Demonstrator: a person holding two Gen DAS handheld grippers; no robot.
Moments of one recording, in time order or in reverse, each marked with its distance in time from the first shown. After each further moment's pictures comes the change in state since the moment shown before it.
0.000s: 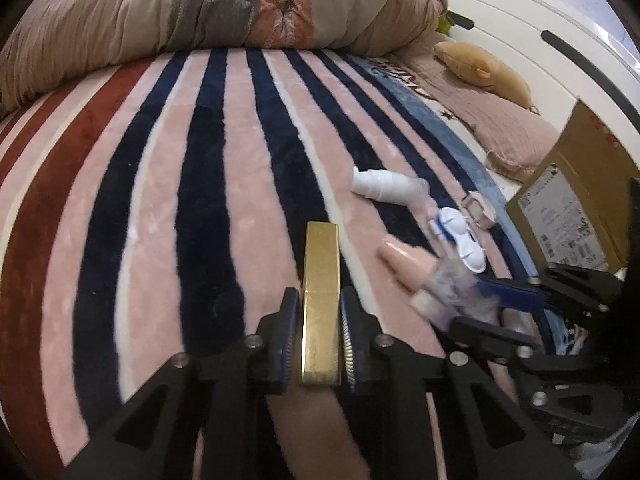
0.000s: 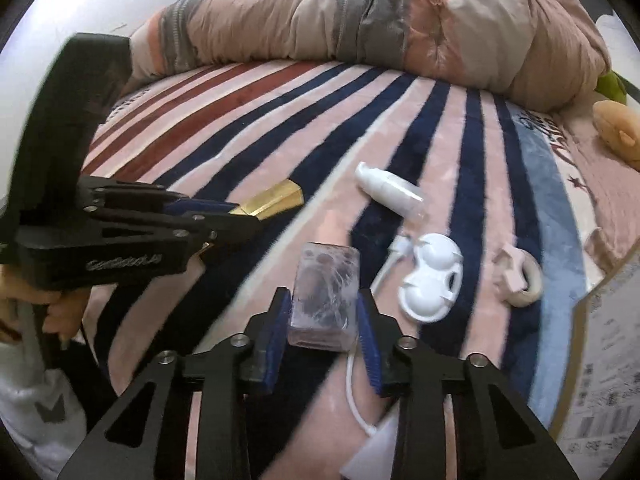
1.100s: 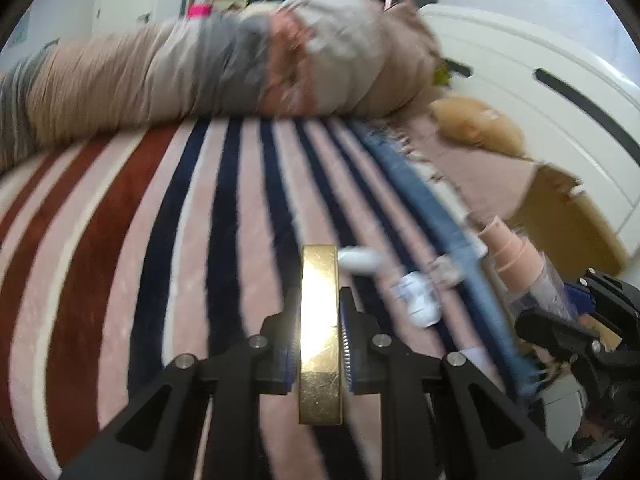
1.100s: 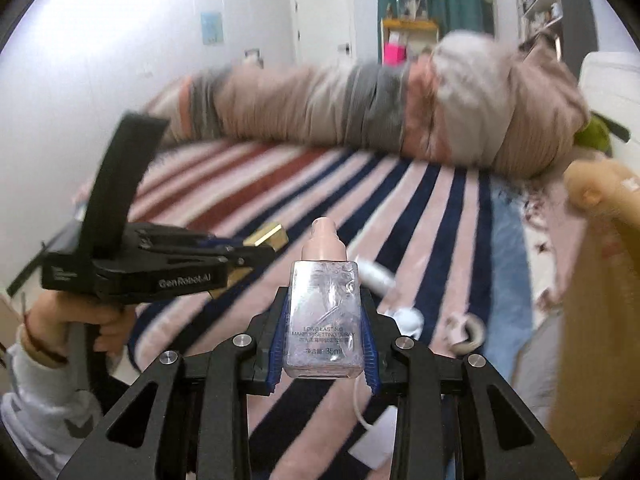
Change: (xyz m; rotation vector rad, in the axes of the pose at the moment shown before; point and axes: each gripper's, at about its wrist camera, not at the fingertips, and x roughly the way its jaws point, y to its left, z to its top) left arm -0.087 -0.046 0.021 0.008 -0.209 0.051; right arm -0.120 -0.012 0.017 -0.003 -0.303 0.055
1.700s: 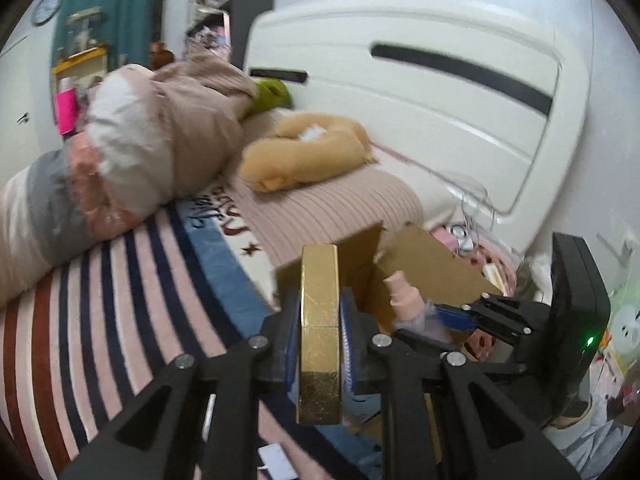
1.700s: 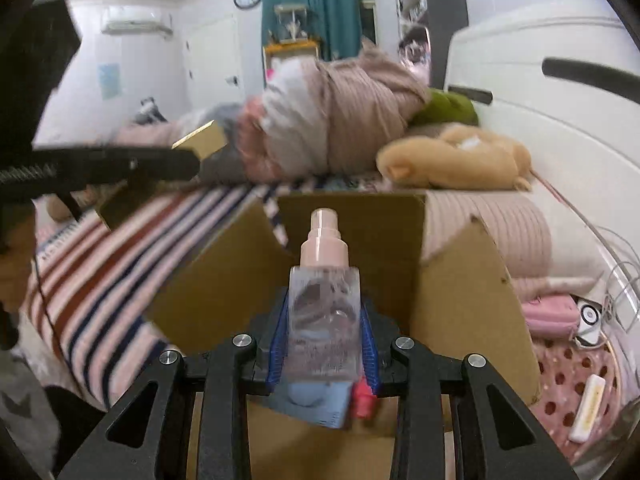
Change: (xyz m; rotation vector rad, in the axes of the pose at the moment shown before) left arm -0.016 -0.238 0.093 0.382 0.004 -0.239; right arm -0.102 -0.153 -0.031 0.198 -0.001 -0.303
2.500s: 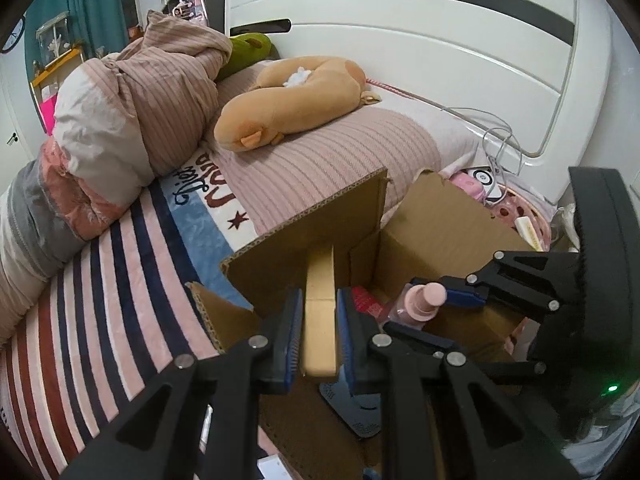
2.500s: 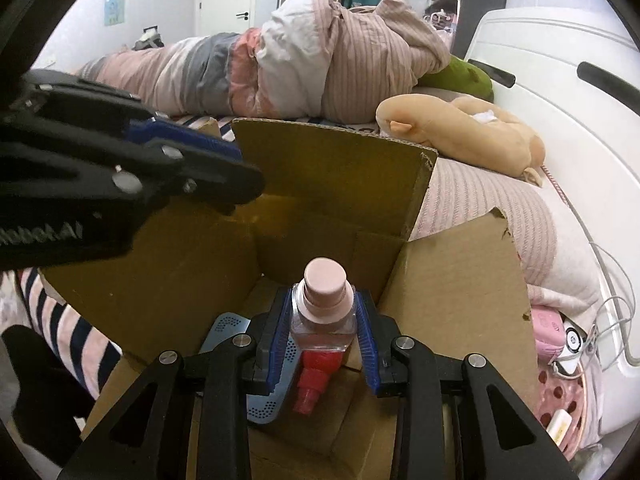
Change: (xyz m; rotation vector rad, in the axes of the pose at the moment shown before) left arm 0.076 -0.024 0.002 0.096 0.163 0.077; right arm 0.044 -0.016 0.006 -0.137 0.186 -0.051
